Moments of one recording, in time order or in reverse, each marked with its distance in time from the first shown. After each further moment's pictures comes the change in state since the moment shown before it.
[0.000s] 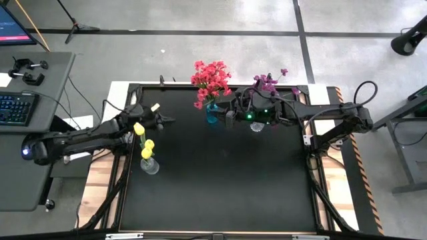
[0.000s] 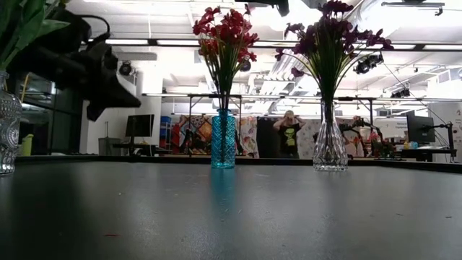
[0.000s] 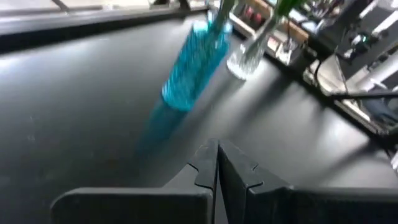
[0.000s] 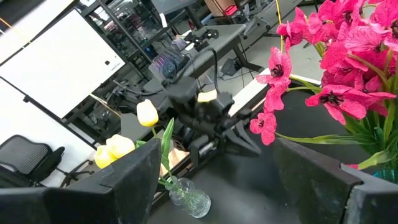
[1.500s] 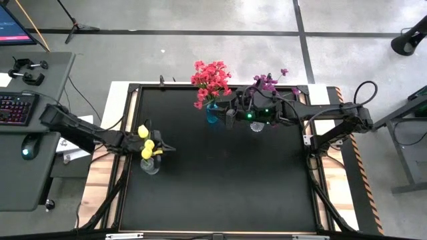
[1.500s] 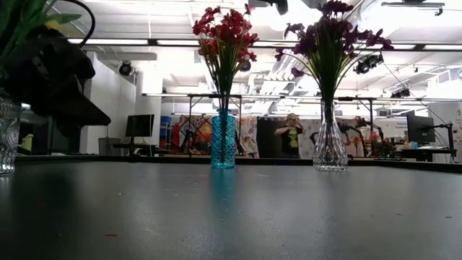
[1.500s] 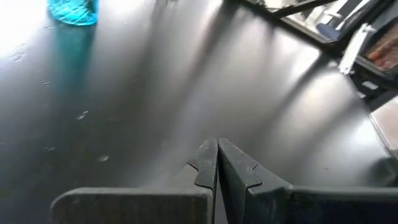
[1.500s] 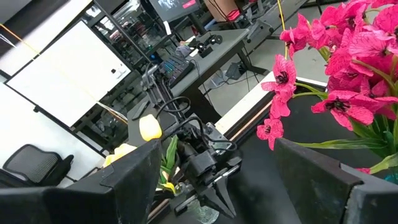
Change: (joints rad) left arm -0.771 0.058 -0.159 0.142 -0.471 -0.151; right arm 0.000 0.000 0.000 0.029 0.001 0.030
